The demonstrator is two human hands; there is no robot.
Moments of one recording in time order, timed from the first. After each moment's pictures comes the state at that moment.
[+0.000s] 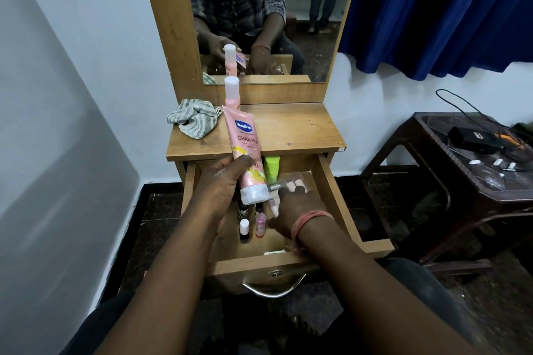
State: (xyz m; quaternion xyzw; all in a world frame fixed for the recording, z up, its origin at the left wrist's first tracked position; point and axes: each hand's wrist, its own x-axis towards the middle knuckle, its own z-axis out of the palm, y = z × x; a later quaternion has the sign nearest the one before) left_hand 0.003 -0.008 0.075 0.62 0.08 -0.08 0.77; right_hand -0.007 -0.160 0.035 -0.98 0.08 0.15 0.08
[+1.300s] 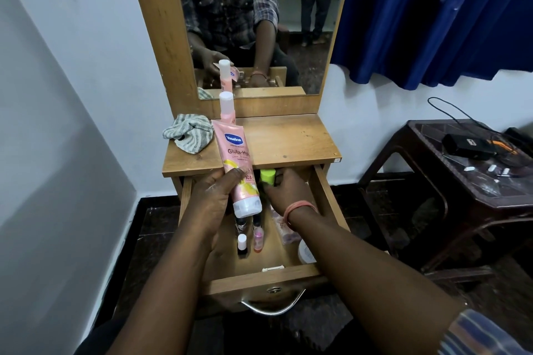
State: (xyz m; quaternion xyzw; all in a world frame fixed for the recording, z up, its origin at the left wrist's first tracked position) left_hand 0.009 -0.003 0.073 0.61 0.09 -0.07 0.78; right_hand 0.044 -0.161 0.031 -0.89 0.15 -0.03 0.43
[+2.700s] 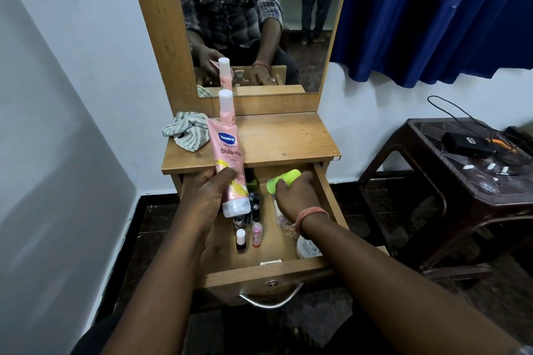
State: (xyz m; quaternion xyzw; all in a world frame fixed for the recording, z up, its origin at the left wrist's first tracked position) left_hand 0.004 0.006 0.078 0.66 0.10 -0.04 0.74; right_hand 0.018 -0.171 0.046 -0.86 0.20 0.00 0.47
